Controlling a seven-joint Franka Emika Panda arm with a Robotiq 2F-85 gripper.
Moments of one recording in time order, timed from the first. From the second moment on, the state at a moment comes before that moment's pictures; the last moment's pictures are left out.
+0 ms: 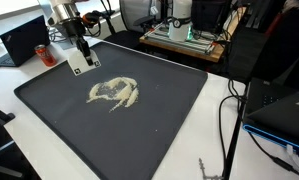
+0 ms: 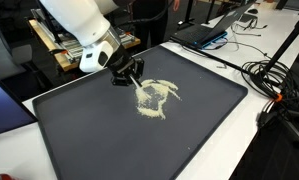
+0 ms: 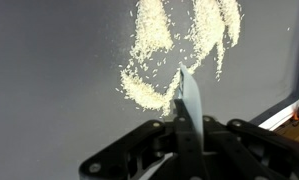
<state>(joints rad) -0.35 0.47 -0.02 -1.87 0.64 2.27 -0.54</state>
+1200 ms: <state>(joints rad) -0.38 0.24 -0.09 -2.20 0.91 2.29 -0.65</state>
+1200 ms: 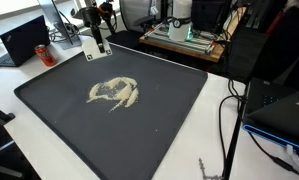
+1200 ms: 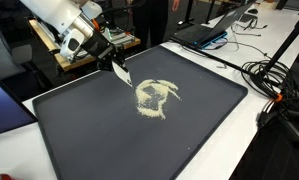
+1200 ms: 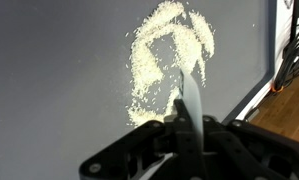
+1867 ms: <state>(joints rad) -0.27 0.05 -0.11 -2.41 0.94 2.44 -0.56</state>
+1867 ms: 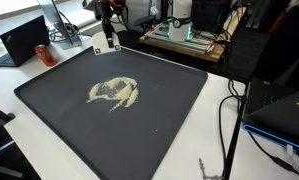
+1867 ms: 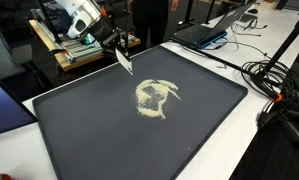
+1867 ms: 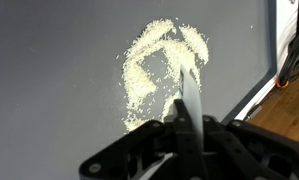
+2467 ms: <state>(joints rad) -0.21 -0.06 -0.11 -2.46 1.02 2.47 -0.56</state>
